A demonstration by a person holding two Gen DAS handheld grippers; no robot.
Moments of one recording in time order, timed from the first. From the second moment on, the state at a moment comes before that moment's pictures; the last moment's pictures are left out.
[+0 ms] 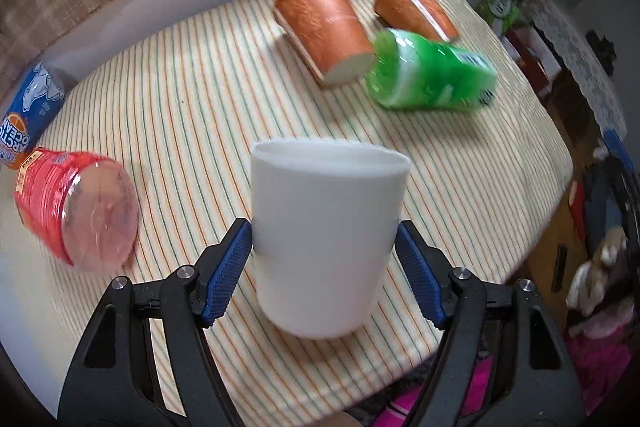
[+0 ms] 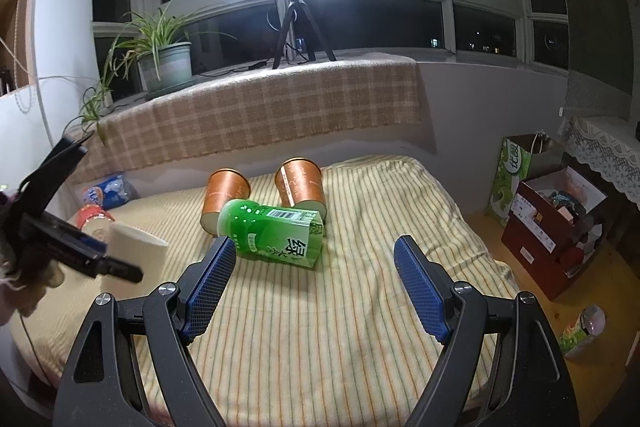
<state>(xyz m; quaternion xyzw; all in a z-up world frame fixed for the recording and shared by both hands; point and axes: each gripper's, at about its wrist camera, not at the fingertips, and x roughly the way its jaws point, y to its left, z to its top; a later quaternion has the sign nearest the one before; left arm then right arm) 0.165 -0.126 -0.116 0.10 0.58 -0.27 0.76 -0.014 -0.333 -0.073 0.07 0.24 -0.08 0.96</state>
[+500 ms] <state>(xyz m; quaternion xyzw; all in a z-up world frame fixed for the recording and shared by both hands) 0.182 -0.090 -0.122 0.04 0.57 -0.25 0.78 0.006 -0.311 -0.082 0.07 0.29 -0.05 0.95</state>
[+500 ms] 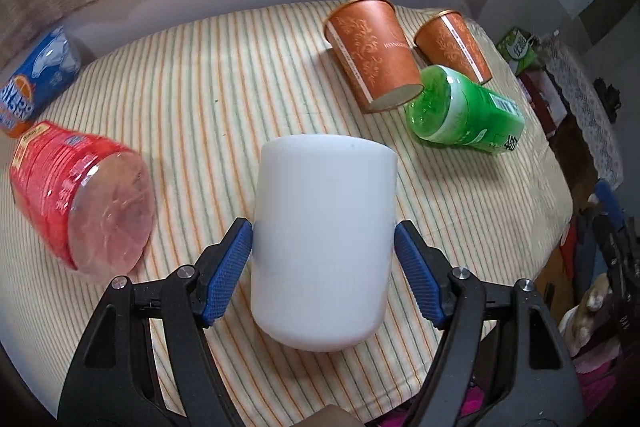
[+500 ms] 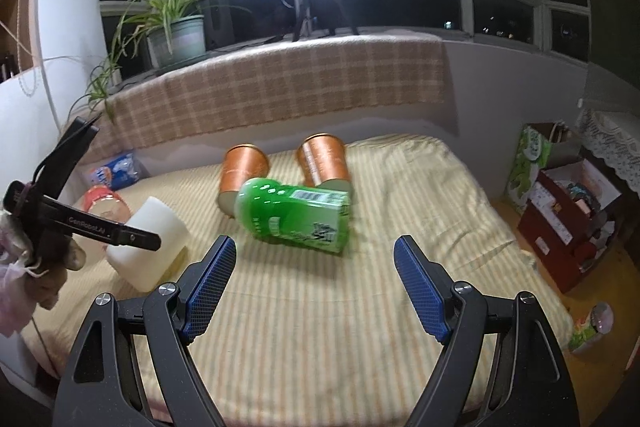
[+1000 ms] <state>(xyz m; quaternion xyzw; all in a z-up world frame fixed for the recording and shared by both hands) 0.126 -0.023 -0.058 0.02 0.45 -0.19 0.87 0.047 -0.261 -0.085 0.09 0.34 0.04 0.94</state>
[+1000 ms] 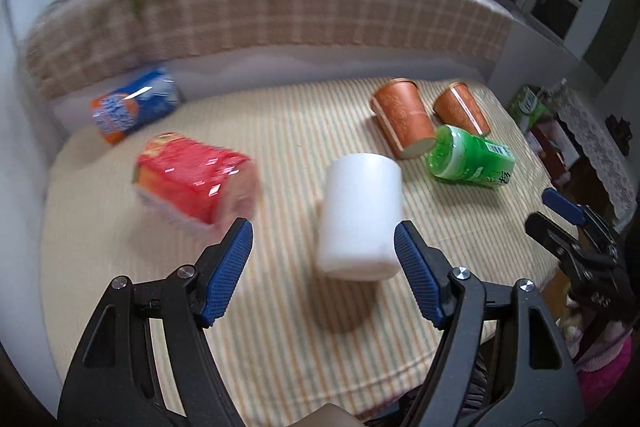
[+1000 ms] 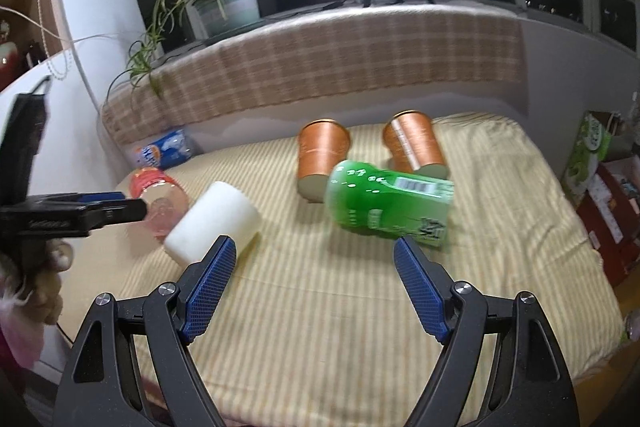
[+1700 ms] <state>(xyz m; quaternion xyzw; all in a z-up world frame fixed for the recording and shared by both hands) 0.060 0.048 -0.080 -0.04 0.45 -0.12 0.88 0.128 -0.218 -0.102 0.20 0.47 0.11 0.85</state>
